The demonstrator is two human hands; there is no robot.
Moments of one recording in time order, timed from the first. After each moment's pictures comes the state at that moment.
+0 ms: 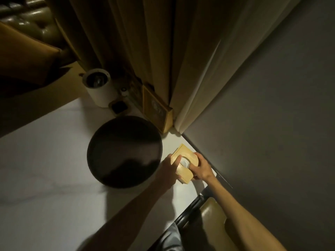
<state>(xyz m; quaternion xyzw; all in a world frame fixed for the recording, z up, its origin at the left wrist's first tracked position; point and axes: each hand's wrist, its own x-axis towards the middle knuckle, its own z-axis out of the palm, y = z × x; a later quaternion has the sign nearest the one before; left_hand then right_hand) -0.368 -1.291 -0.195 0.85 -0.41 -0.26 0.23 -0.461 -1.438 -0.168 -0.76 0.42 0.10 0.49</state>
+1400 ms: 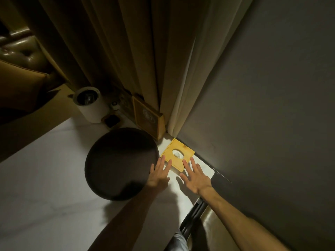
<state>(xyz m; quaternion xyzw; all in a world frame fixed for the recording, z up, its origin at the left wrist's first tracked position) -0.348 -1.267 -0.202 0.84 -0.48 -0.26 0.04 -0.478 -1.394 -0.169 -0.89 0.32 0.26 0.18</state>
